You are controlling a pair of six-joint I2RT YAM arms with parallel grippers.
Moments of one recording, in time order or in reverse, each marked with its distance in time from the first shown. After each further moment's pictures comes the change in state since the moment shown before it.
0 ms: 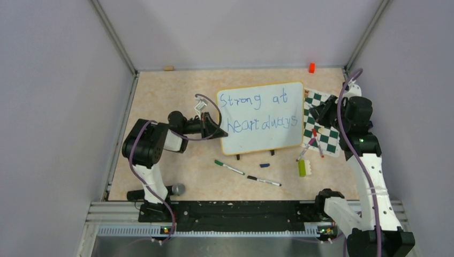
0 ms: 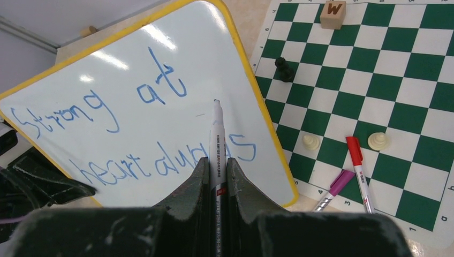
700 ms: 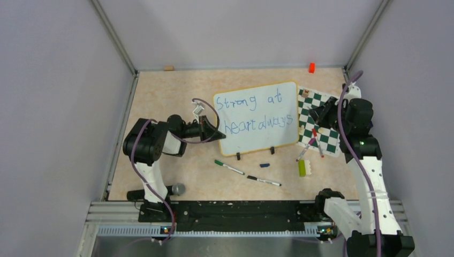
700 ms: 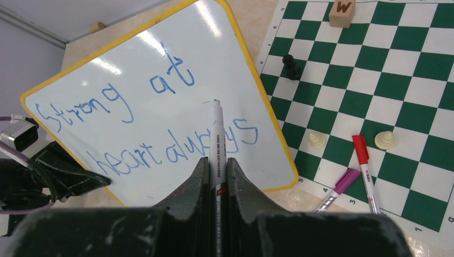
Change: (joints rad) left arm 0.026 0.017 -0.034 -0.003 -0.031 0.093; right arm 0.000 -0.027 -0.014 -0.004 -0.025 0.000
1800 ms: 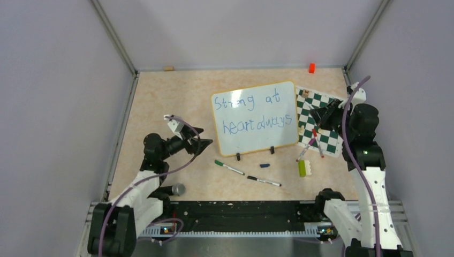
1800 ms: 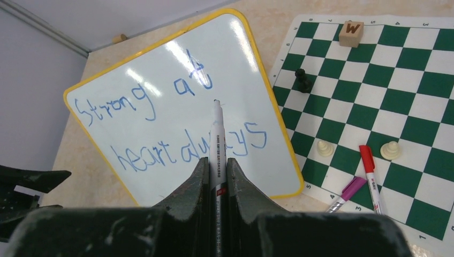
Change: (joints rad) left arm 0.066 -0.881 -0.325 -0.632 -0.382 0.433; right arm 0.000 -0.091 0.000 -0.003 -0.018 0.006
